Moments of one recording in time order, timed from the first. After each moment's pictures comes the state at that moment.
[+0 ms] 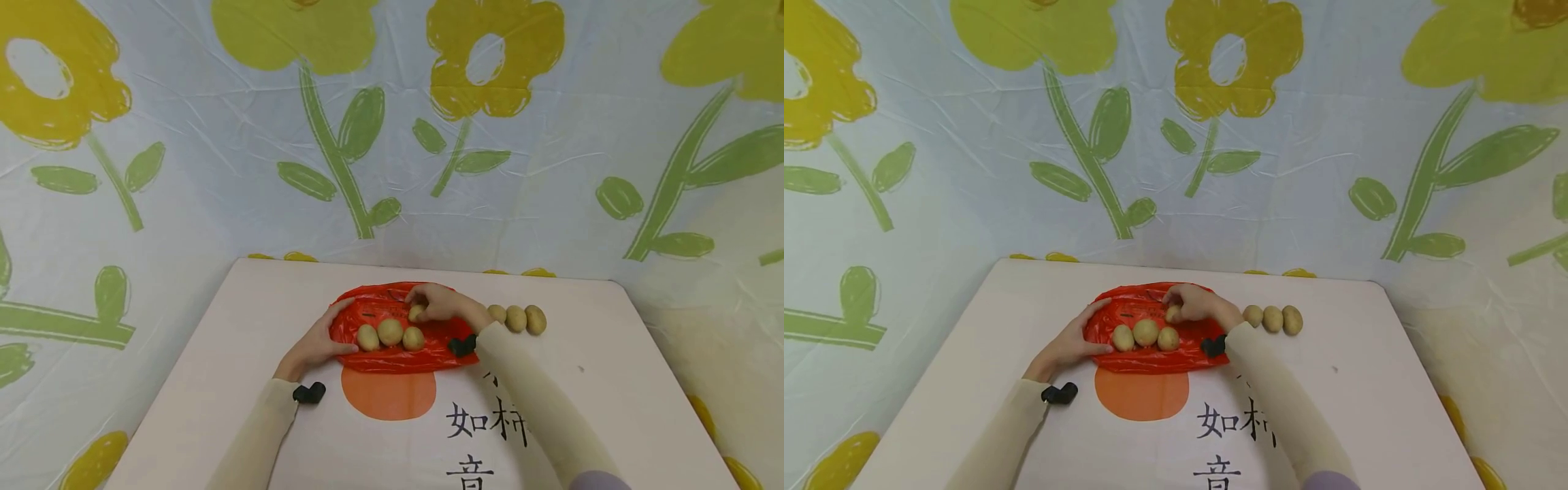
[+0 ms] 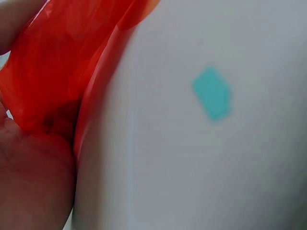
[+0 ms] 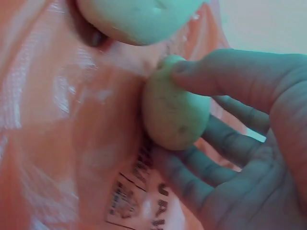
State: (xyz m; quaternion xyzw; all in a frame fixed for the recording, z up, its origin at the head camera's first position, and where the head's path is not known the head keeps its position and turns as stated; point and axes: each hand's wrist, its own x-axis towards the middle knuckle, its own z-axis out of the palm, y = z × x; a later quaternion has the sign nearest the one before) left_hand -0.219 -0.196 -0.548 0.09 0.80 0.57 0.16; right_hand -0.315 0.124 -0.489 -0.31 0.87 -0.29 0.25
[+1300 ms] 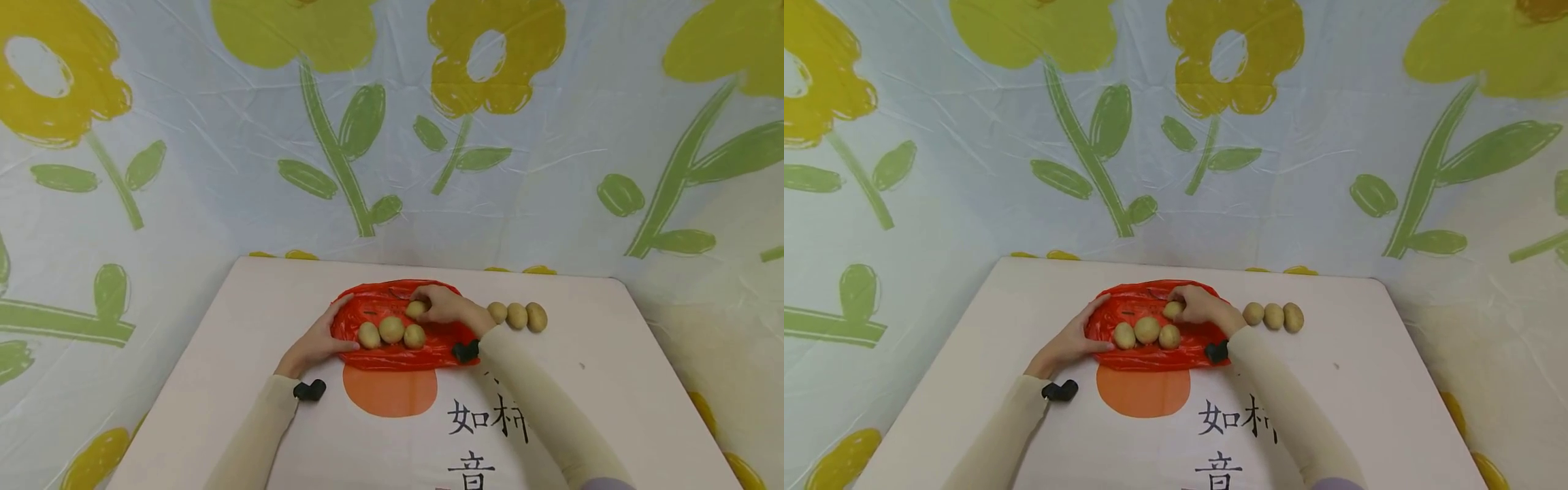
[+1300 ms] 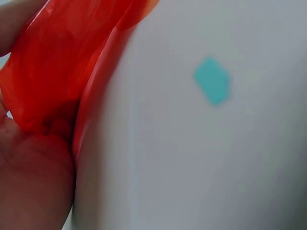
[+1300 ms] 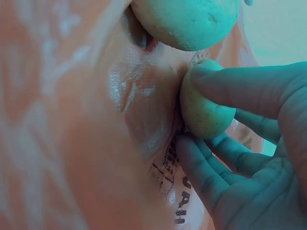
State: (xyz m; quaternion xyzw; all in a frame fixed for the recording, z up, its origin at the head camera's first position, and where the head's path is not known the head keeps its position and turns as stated) left_hand -0.221 -0.198 -0.551 0.09 0.80 0.57 0.16; right_hand -0.307 0.125 -0.499 -0.29 0.90 -0.25 0.21
